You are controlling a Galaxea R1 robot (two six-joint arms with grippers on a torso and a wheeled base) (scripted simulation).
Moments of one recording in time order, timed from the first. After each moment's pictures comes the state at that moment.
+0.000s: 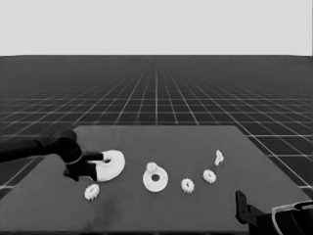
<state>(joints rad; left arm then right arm) 0.02 2.15 -1.05 0.18 1.48 -1.11 -0.35 1.76 -0.39 -0.70 -1.18 0.32</state>
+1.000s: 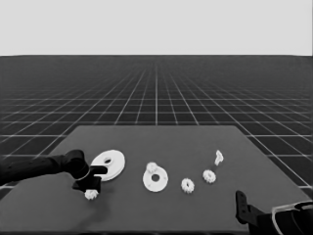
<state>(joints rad) 0.25 2.21 -1.19 0.38 1.34 -1.05 -0.35 1.76 -0.39 -0.70 -1.18 0.32</state>
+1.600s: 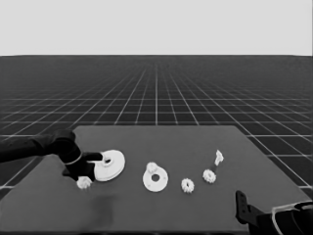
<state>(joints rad) 0.03 2.14 -1.05 0.18 1.47 -1.09 -0.35 1.76 -0.39 -0.70 -1.18 0.32</state>
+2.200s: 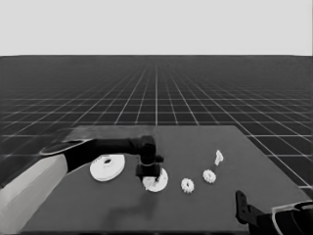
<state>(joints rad) 0.12 2.92 -1.43 0.30 1.55 -1.48 -0.35 1.76 -0.39 -0.70 -1.18 0.32</state>
